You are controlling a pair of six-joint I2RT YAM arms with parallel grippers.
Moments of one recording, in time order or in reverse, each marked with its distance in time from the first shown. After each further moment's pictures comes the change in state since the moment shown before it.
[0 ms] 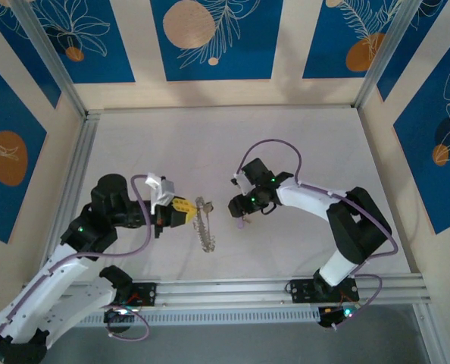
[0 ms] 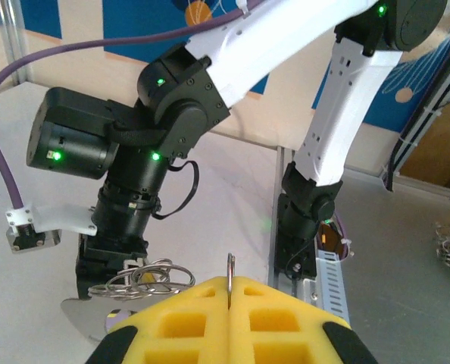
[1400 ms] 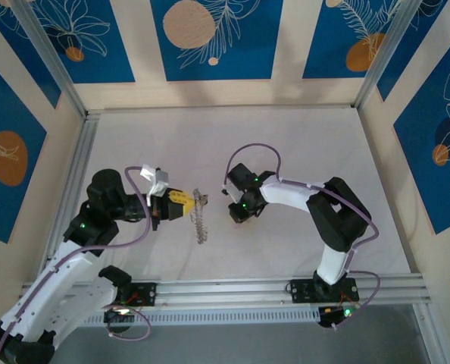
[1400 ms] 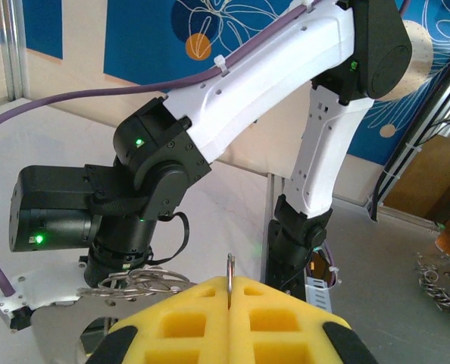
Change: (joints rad) left arm 0.089 0.031 -0.019 0.129 0.117 -0.098; right arm 0.079 0.151 0.104 -0.129 0.105 -0.106
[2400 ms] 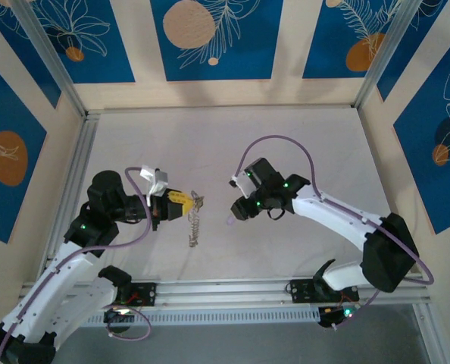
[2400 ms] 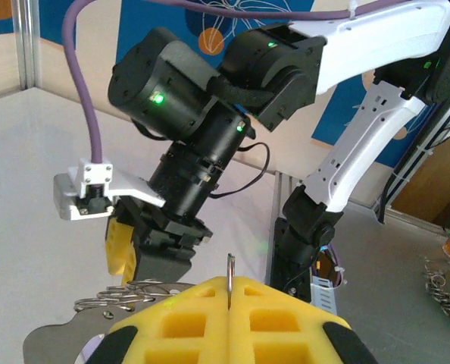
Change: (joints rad) left arm 0.019 -0.009 -0.023 -0.003 -0.013 -0.012; right arm 0.004 -0.388 -0.084 -0.031 -0.050 -0.023
